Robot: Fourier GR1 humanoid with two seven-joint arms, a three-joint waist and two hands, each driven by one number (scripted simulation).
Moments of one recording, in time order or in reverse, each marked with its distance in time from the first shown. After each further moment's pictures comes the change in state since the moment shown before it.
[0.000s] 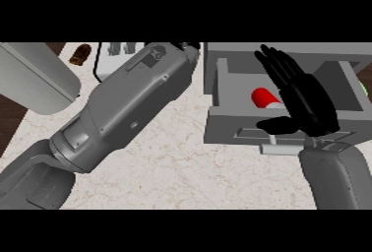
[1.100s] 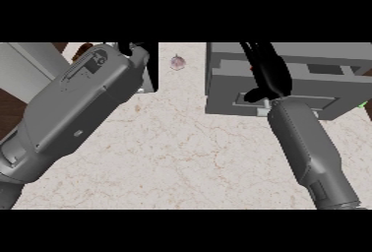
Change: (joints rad) left arm 0.182 0.225 0.011 -0.314 -0.104 0.014 0.154; right arm -0.387 0.021 -0.078 0.890 0.287 -0.563 -0.049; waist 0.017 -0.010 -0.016
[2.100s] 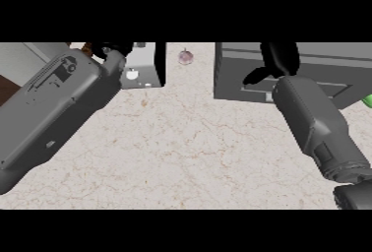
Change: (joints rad) left arm 0.081 0.102 0.022 -0.183 -0.050 -0.010 0.083; right arm -0.294 -0.068 -0.129 0.442 0.018 -0.228 0.003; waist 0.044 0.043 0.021
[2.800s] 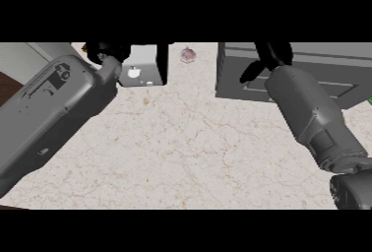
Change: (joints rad) left arm 0.034 0.022 -0.003 -0.081 -0.019 0.008 0.039; right arm -0.105 0.014 -0.148 0.100 -0.151 0.159 -0.152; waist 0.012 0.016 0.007
